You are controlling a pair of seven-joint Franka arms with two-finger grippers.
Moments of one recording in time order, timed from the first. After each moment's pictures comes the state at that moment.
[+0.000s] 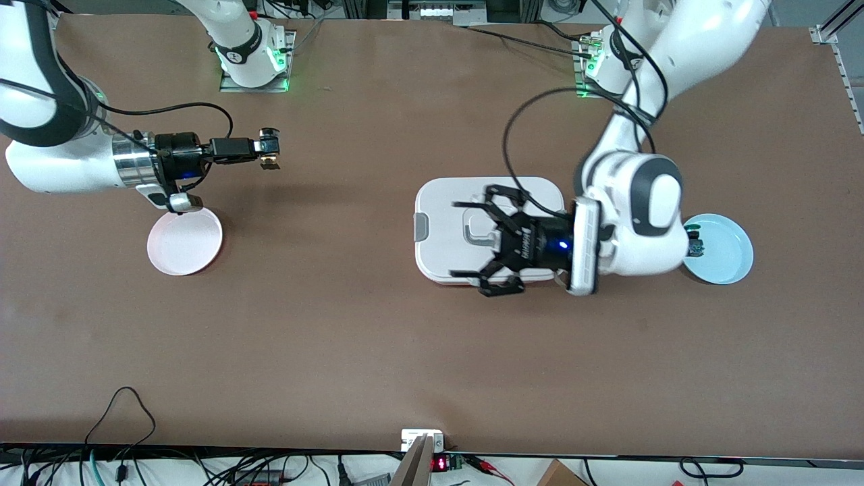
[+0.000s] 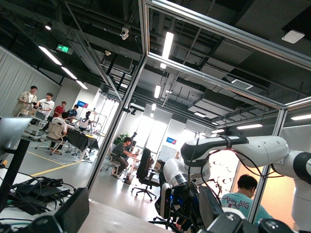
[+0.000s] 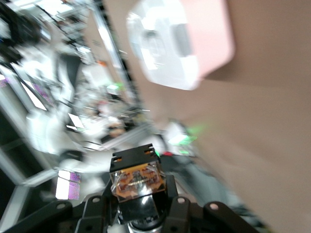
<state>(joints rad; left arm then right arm) -0.19 0.64 -0.11 -1.41 -1.89 1.76 1.75 0.10 0.11 -0.13 -2.06 1.05 1.49 -0.29</state>
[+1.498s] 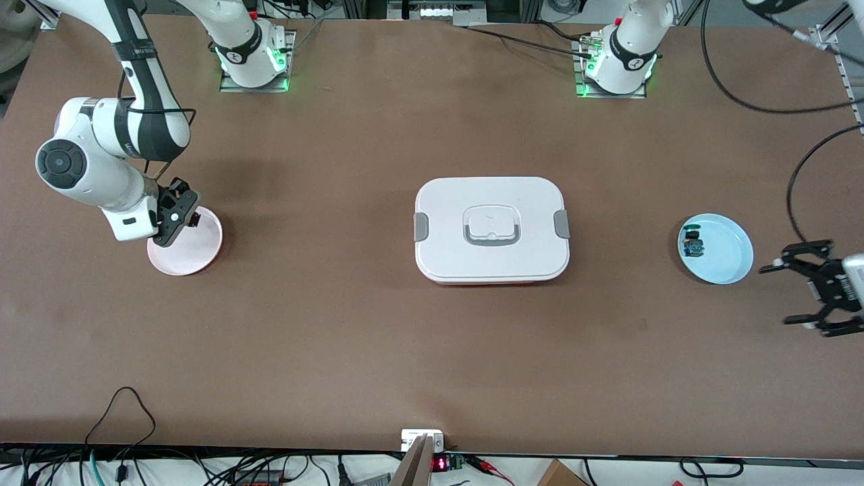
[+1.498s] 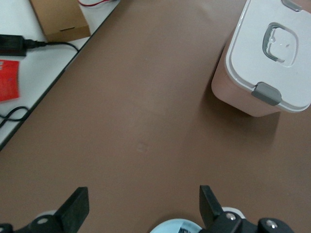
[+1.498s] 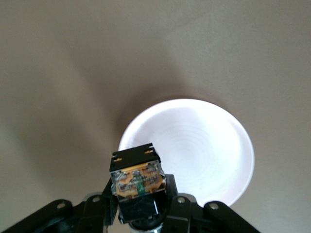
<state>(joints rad) 0.34 0.60 -0.12 -1.03 -0.34 1.58 1.29 0.09 0.19 -0.14 -2.18 -0.13 2.26 -1.07</state>
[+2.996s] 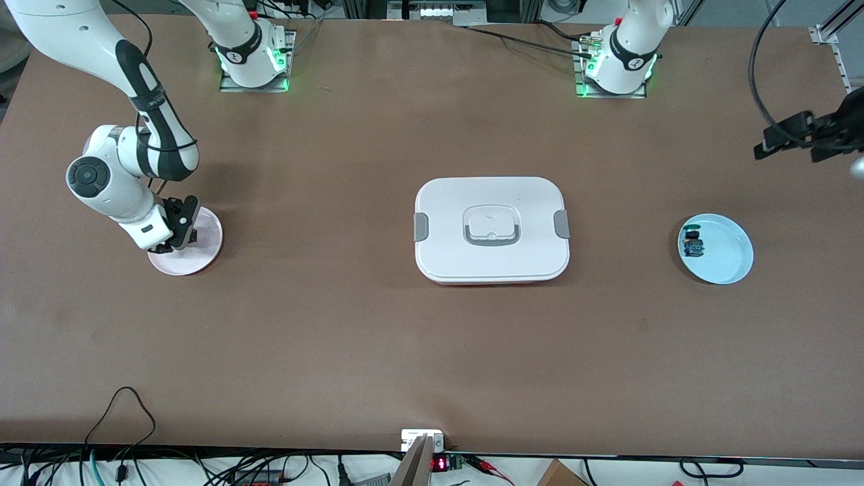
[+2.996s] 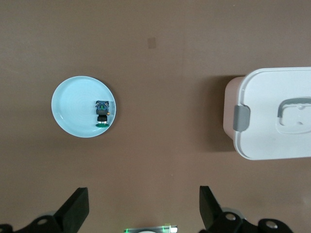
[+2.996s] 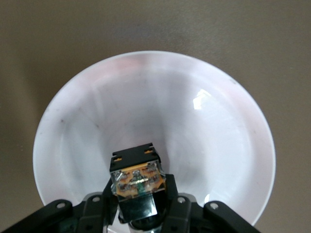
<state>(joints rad) 0.24 0.04 -0.16 -1.55 -0.09 1.47 0.04 -0.02 0.40 -0.14 -2.26 -0.16 2.65 -1.44</state>
